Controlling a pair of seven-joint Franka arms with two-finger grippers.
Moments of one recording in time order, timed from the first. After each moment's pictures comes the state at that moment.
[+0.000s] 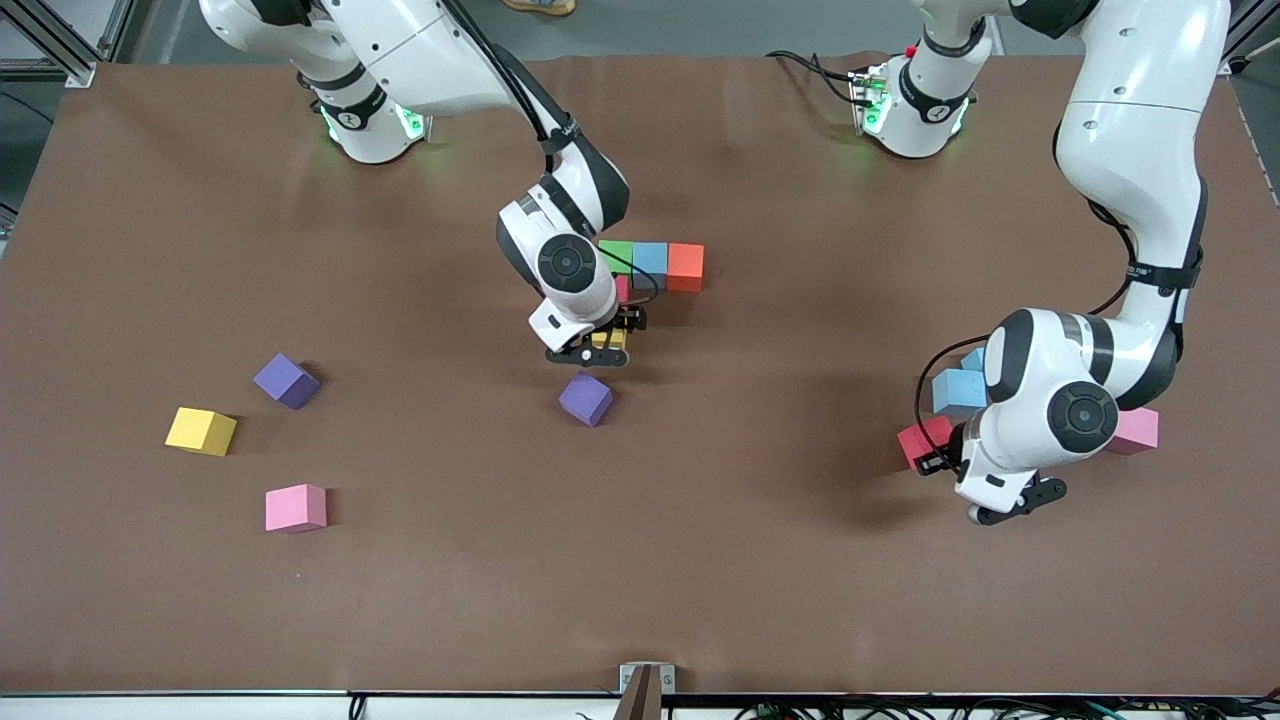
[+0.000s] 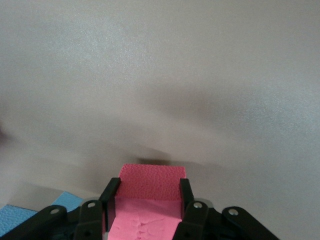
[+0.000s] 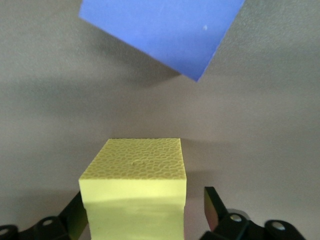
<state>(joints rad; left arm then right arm) -0.02 0.66 -0.12 -1.61 0.10 2.19 -0.52 0.76 0.63 0.00 -1.77 0.22 2.30 0.70</state>
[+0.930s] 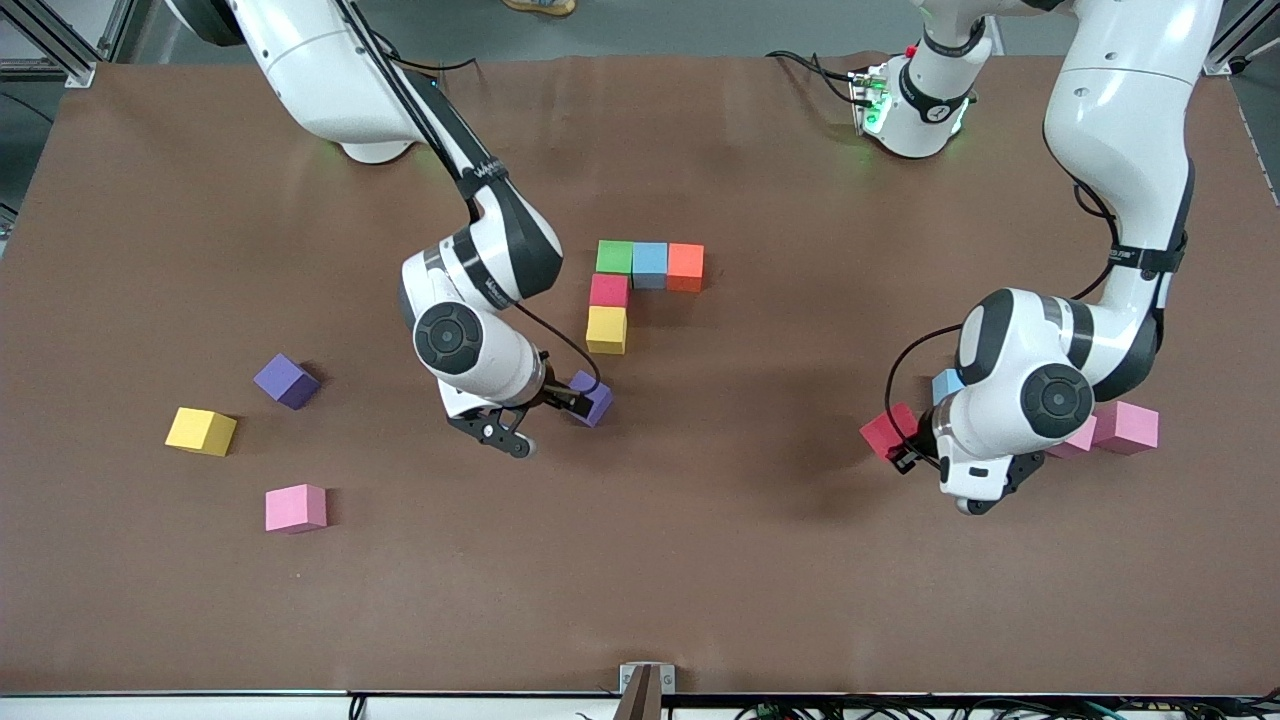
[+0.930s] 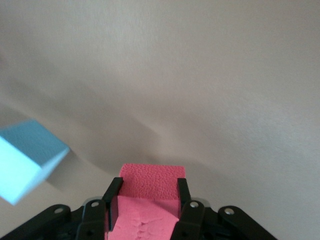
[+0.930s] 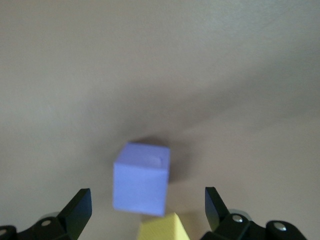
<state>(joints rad) -0.04 0.60 -0.21 -1.61 0.07 2.12 -0.92 0.54 0.67 -0.01 -1.49 0.23 2.15 0.91</state>
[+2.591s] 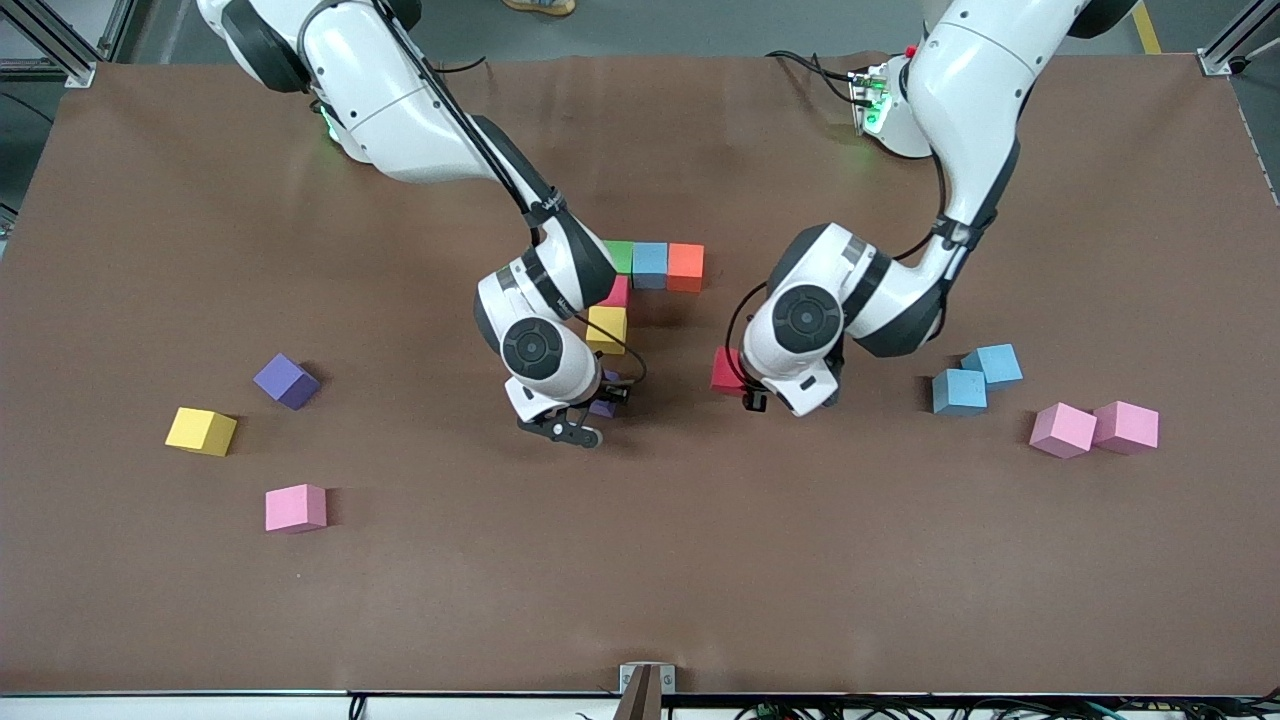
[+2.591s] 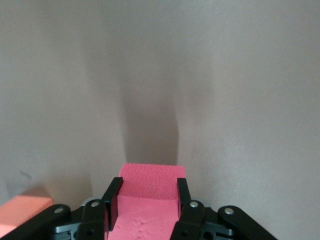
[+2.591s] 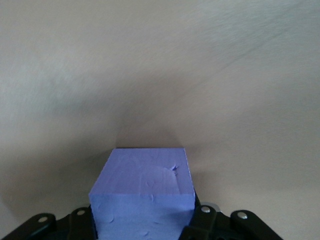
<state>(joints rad) -0.33 0.60 -0.30 -1.67 0.07 2.14 -2.09 0.63 0.82 0.00 -1.44 0.23 2.20 0.73</state>
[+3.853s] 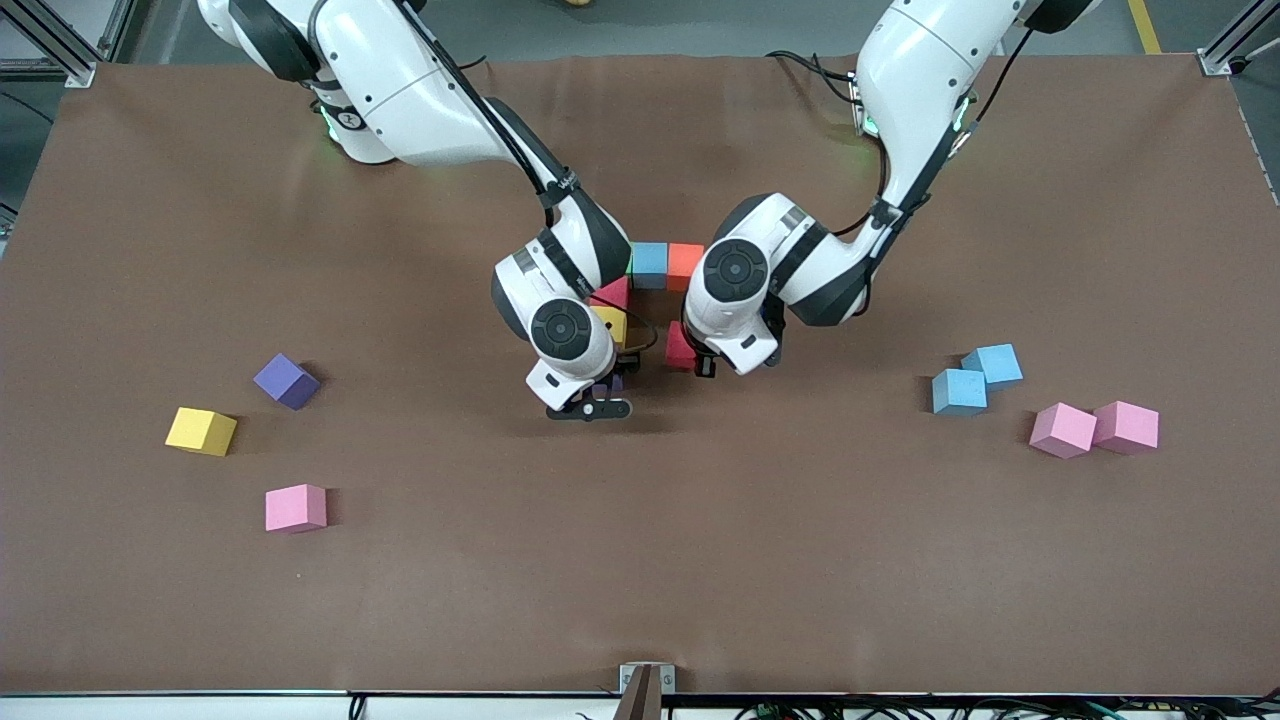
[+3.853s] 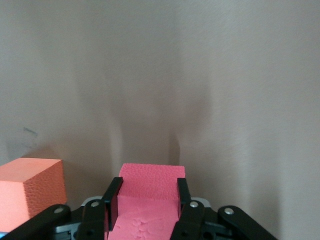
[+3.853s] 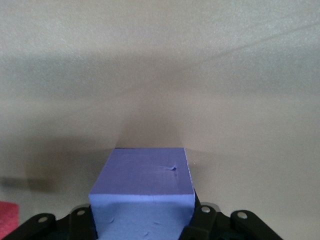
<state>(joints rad) -0.45 0.60 -0.30 -1.73 0.07 2.23 -2.21 0.67 0.80 0.00 -1.48 0.20 2.15 0.55</state>
